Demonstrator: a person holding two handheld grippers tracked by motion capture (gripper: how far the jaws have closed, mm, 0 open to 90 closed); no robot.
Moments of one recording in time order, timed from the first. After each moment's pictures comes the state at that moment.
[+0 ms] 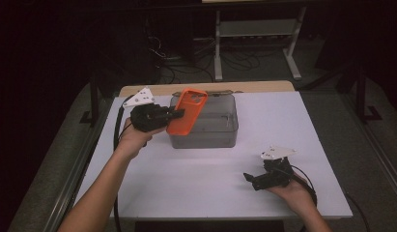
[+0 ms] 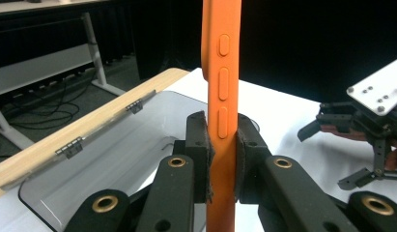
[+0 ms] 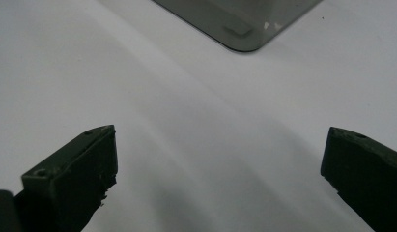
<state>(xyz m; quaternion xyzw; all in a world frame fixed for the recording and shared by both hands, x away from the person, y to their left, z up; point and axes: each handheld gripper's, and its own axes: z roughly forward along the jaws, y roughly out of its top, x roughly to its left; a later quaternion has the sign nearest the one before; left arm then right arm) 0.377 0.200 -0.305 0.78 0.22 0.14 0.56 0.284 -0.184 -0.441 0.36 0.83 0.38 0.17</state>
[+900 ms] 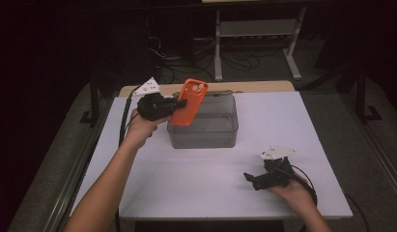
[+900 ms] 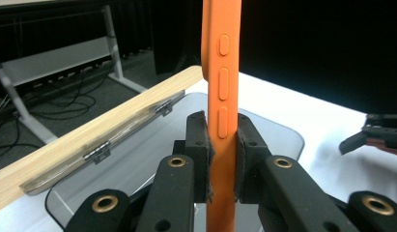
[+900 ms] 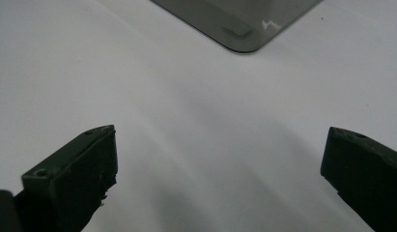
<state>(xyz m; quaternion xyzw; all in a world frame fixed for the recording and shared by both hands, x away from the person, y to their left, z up) 0.415 0.191 -0.316 0.78 0.26 0.15 0.55 0.284 -0.184 -0.441 0.36 0.83 0.38 0.16</state>
